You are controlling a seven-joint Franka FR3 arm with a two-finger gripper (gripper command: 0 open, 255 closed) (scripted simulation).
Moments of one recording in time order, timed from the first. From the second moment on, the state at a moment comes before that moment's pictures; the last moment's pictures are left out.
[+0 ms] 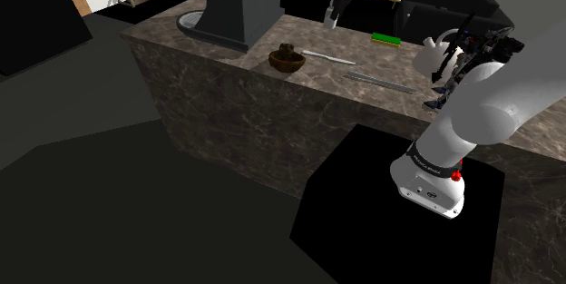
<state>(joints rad) 0.05 -0.34 -0.35 -2.28 0.00 2.11 -0.43</state>
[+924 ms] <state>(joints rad) 0.15 0.02 -0.25 -1.91 0.10 2.10 -0.28</state>
